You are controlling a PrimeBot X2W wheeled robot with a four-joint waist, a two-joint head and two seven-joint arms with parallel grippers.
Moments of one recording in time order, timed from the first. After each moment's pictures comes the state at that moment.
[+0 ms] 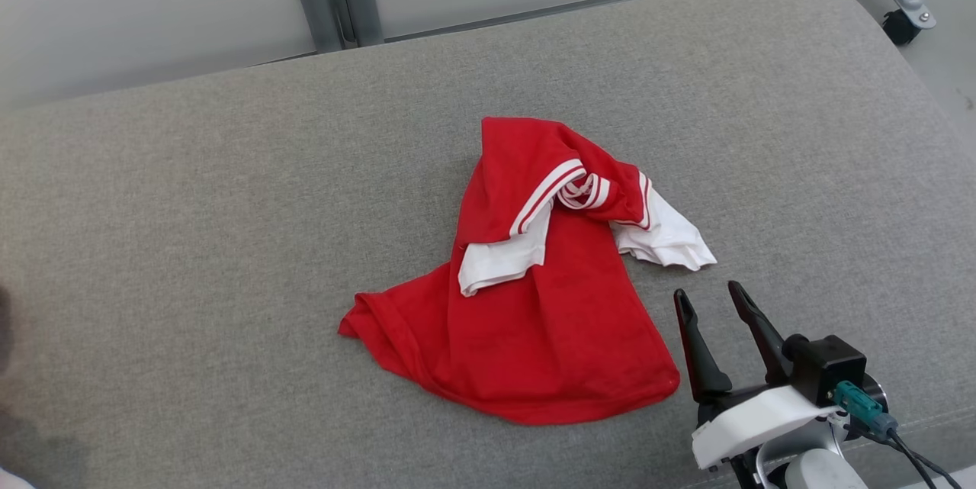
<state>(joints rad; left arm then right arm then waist) -0.24 0.65 -0.03 0.61 -0.58 0.22 0.26 -0.05 -0.05 0.13 0.23 0.21 0.13 -0.26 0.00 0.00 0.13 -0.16</state>
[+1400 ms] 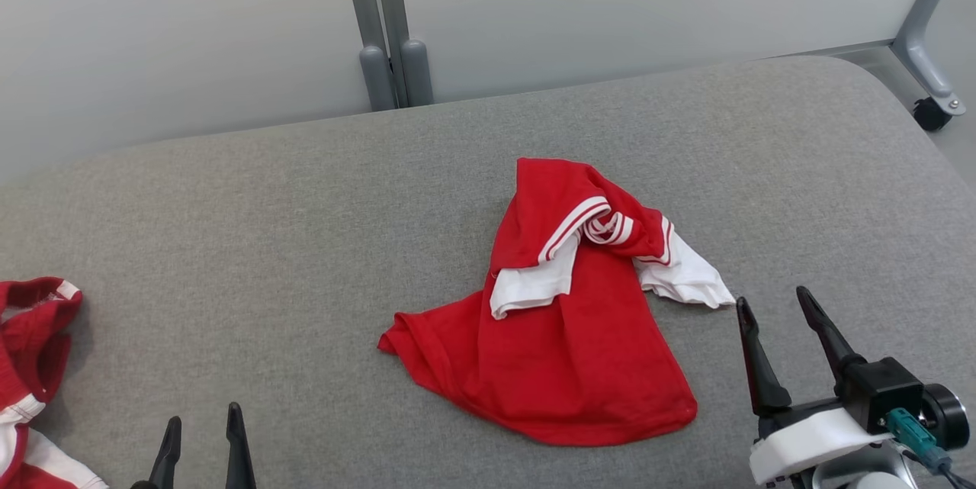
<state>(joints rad) 0.19 0.08 0.03 0.17 -0.32 -0.05 -0.26 0.05 -0.09 0.02 0.10 0.05 0.13 -0.26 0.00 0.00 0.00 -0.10</state>
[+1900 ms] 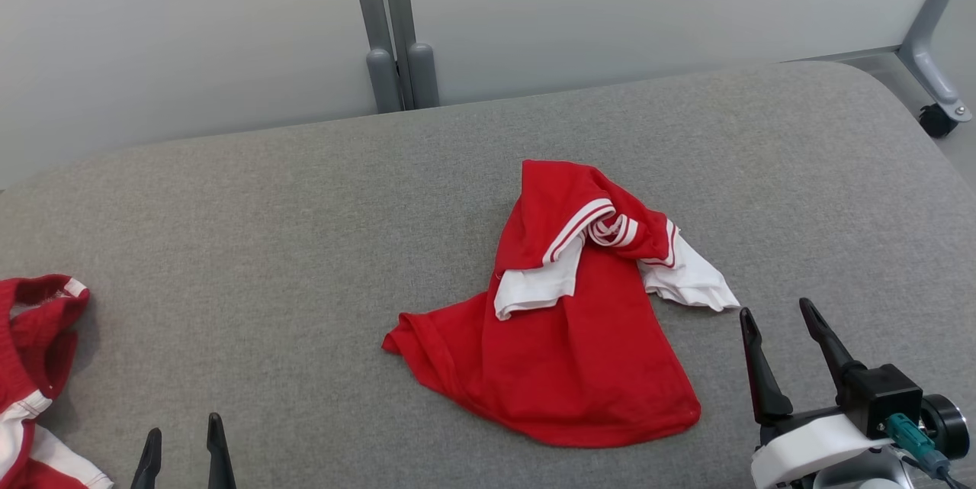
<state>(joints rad) 0.21 0.05 0.12 0.17 -0.27 -0.10 -0.26 0.06 -0.08 -0.01 0.13 0.05 0.13 -0.26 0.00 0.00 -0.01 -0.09</state>
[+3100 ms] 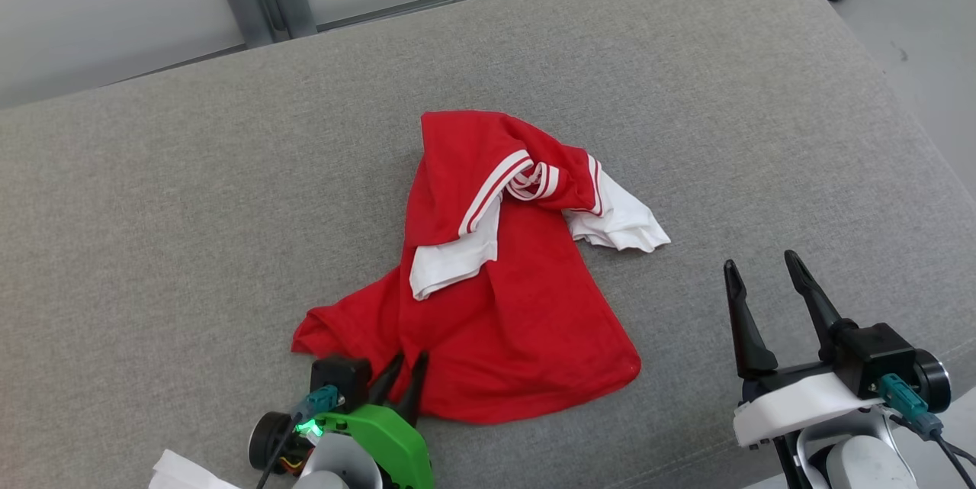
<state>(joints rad) -0.19 0.05 -0.44 0.56 -0.37 -0.07 -0.07 -0.03 -0.06 0.01 0.12 0.07 0.13 -0.26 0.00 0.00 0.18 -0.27</state>
